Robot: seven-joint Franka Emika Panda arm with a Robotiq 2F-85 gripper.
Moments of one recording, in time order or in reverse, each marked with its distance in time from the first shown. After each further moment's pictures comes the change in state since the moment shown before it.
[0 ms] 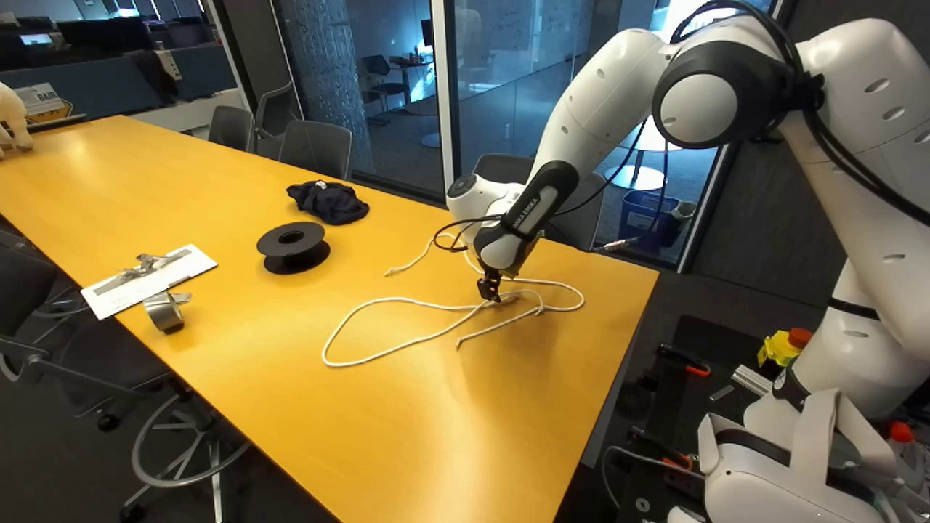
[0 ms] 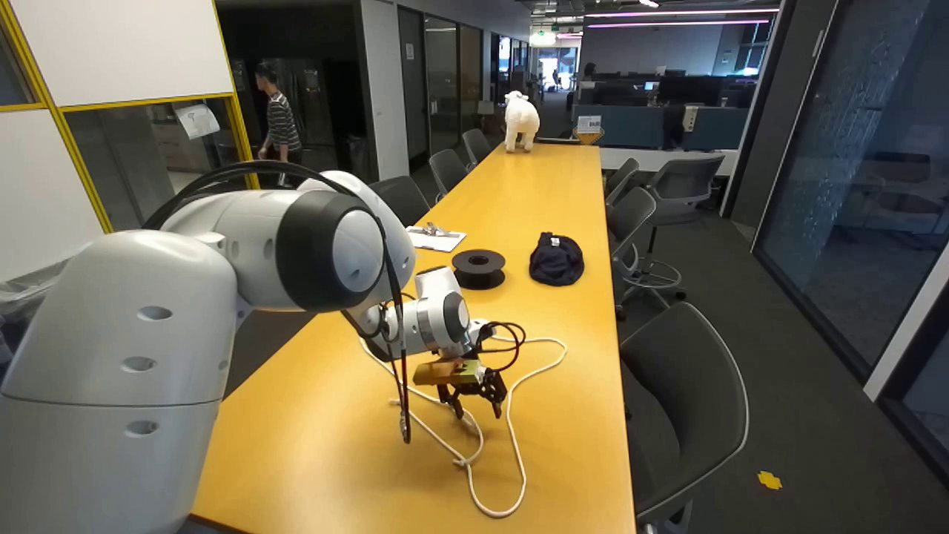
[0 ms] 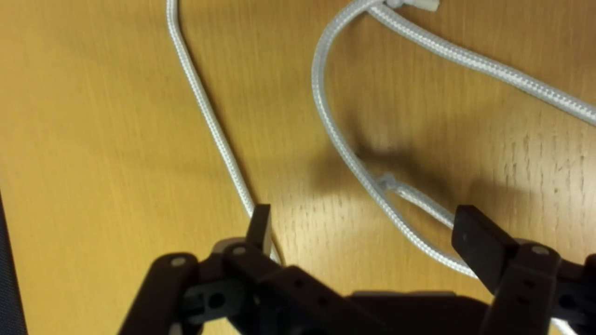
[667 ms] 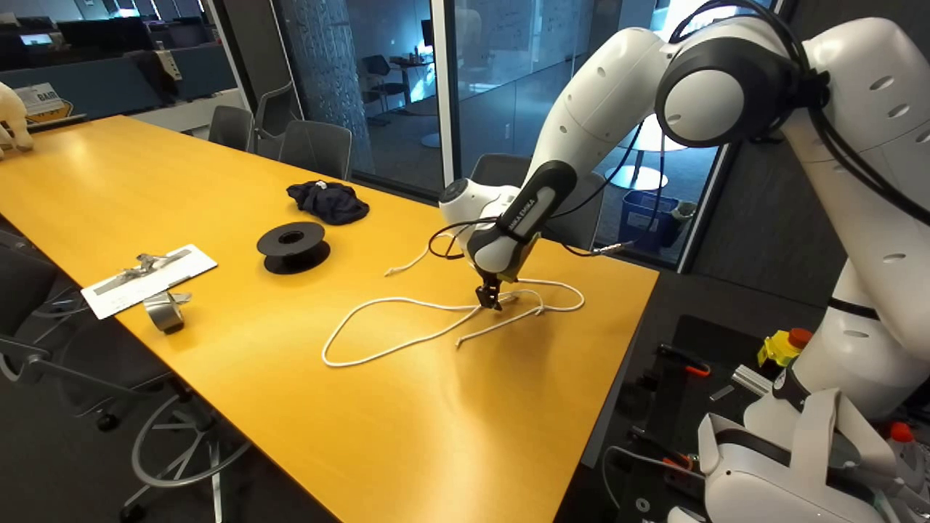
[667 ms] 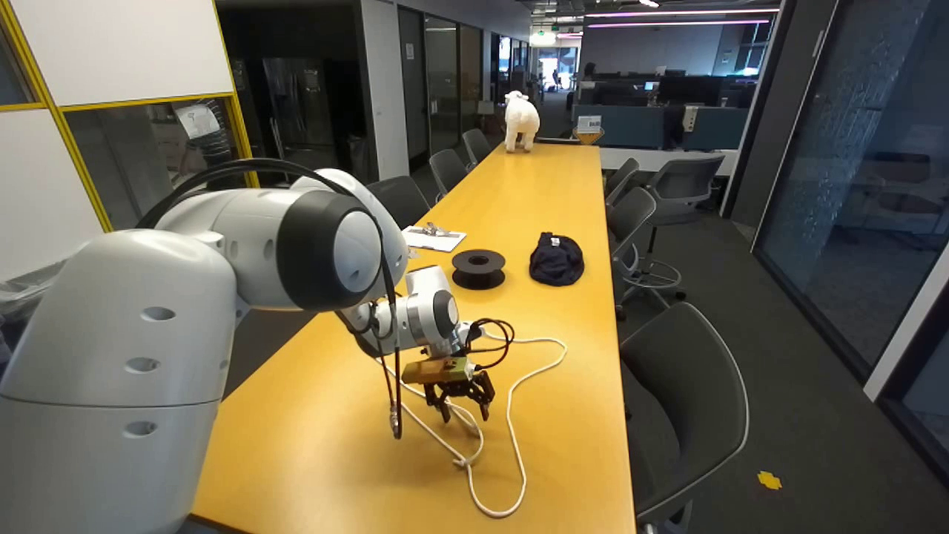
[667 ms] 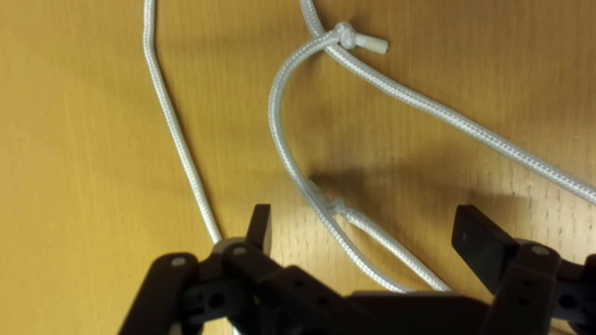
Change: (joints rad) arm -0.003 -0.005 0.047 0.005 0.003 -0.076 -0.027
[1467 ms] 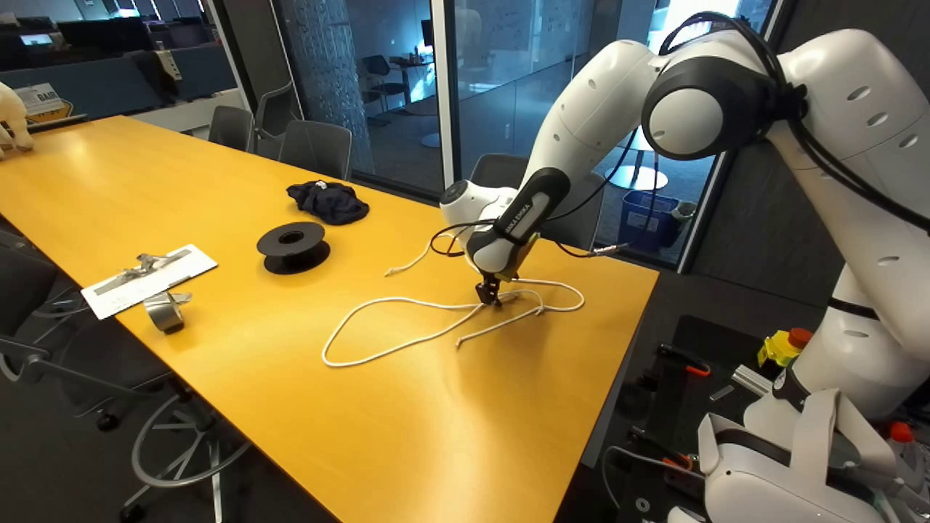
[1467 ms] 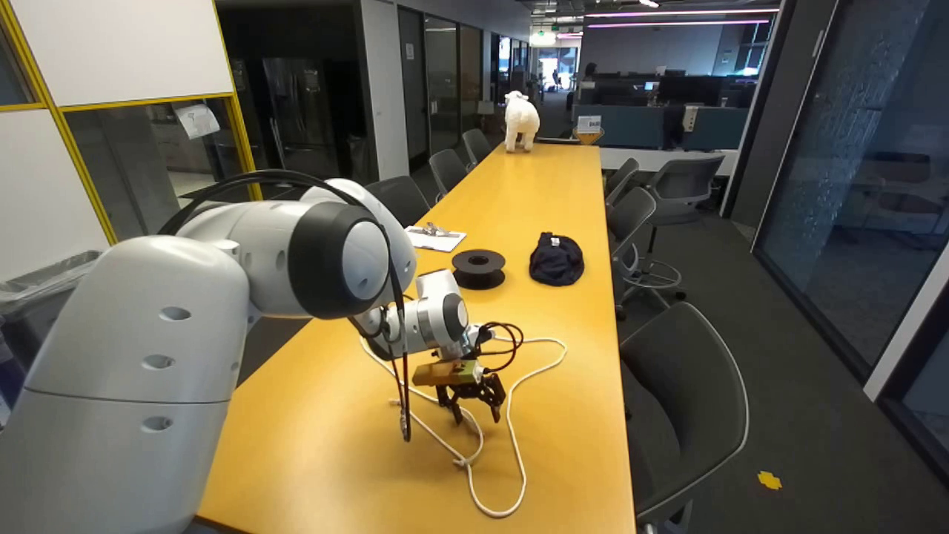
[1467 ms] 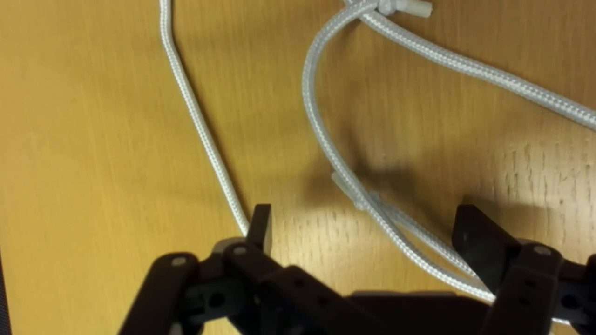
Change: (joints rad) arm -0.002 0.055 -0.032 0.060 0.000 0.000 0.035
